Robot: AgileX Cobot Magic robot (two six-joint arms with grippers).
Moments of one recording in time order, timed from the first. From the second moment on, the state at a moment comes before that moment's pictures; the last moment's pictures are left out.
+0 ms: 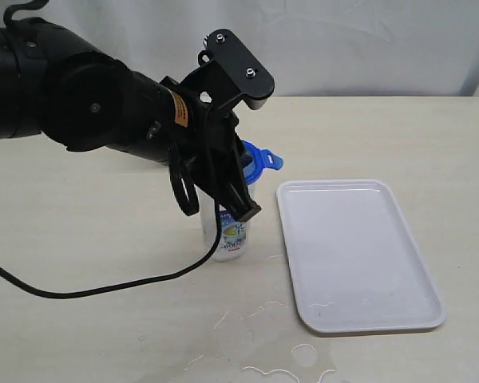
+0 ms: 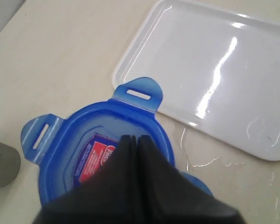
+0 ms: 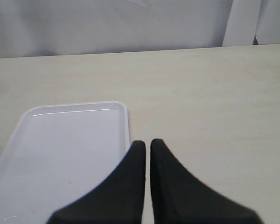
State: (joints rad) left arm -0.65 1.63 -1.14 0.00 0.40 0.34; right arm -0.07 0.00 0.00 0.01 0.35 0.01
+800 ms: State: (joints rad) left arm -0.74 1.63 -1.14 0.00 0.42 0.45; right arm -0.07 0.00 0.00 0.01 0.35 0.01
